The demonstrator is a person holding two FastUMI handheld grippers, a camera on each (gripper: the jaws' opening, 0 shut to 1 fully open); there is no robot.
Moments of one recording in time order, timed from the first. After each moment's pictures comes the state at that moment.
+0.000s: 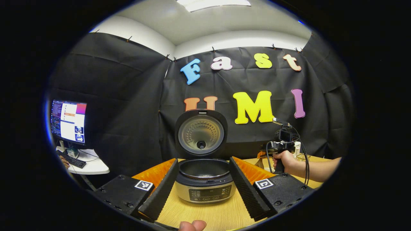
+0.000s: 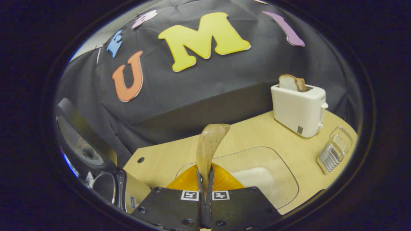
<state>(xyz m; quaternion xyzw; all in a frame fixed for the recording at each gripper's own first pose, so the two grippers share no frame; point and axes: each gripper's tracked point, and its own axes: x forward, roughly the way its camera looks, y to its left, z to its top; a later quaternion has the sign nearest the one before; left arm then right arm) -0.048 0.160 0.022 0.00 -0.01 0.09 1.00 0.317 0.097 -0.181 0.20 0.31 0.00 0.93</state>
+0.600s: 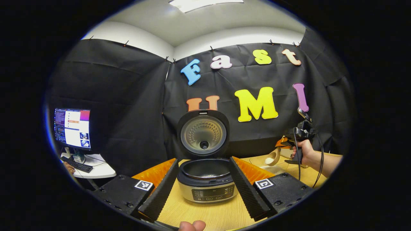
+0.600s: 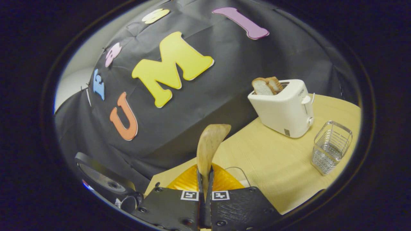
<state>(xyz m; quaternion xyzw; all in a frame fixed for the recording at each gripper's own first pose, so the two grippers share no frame) -0.050 0.156 0.025 0.03 -0.01 0.11 0.99 0.316 0.009 -0.137 0.34 0.22 -0.01 0.91</state>
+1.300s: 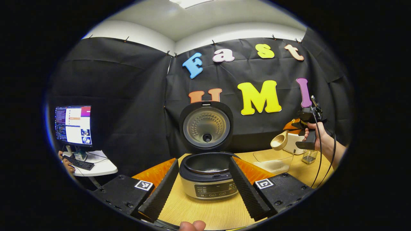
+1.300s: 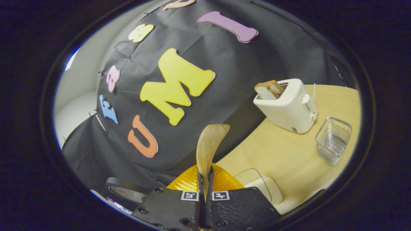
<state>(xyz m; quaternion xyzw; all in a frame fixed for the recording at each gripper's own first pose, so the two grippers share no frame) -0.048 0.171 0.005 0.02 0.03 0.13 0.99 0.298 0.033 -0.065 0.41 0.19 0.03 0.89</state>
